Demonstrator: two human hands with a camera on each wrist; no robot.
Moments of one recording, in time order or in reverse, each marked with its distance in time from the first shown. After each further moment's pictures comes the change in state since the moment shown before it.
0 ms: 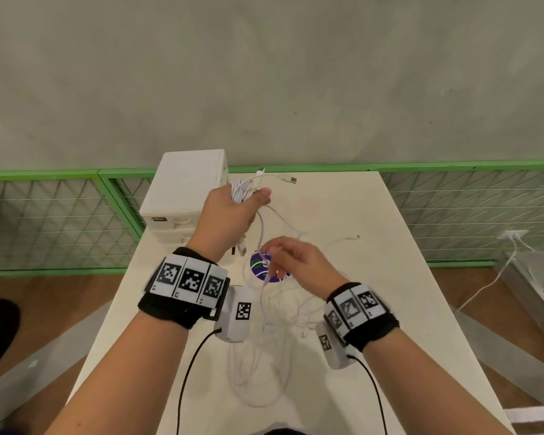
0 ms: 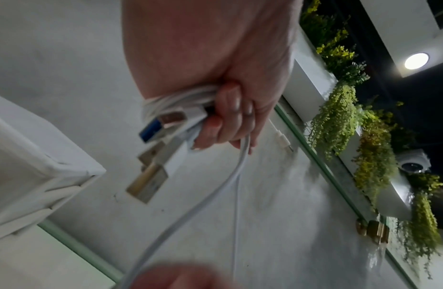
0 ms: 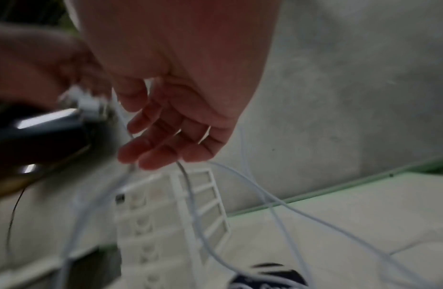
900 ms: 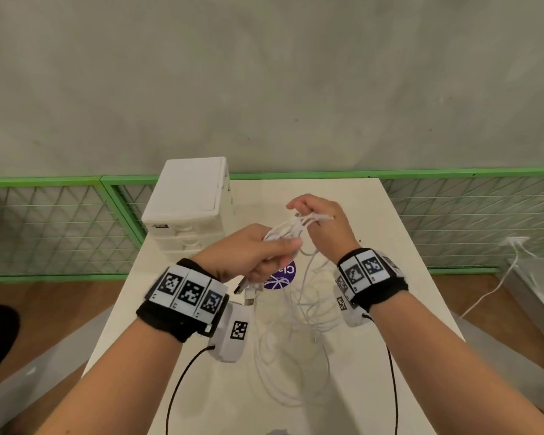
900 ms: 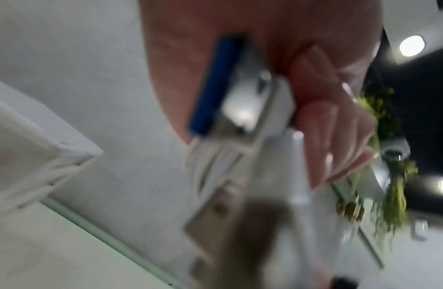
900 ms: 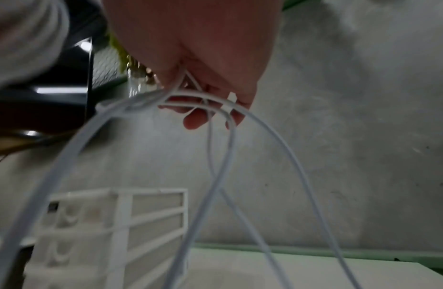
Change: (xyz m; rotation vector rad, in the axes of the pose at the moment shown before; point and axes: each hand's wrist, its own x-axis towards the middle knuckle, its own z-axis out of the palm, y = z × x) left_hand -0.020 0.001 0.001 -0.022 -0.770 -0.185; right_hand 0.048 -0.012 -0.050 -0.360 0.339 -0.301
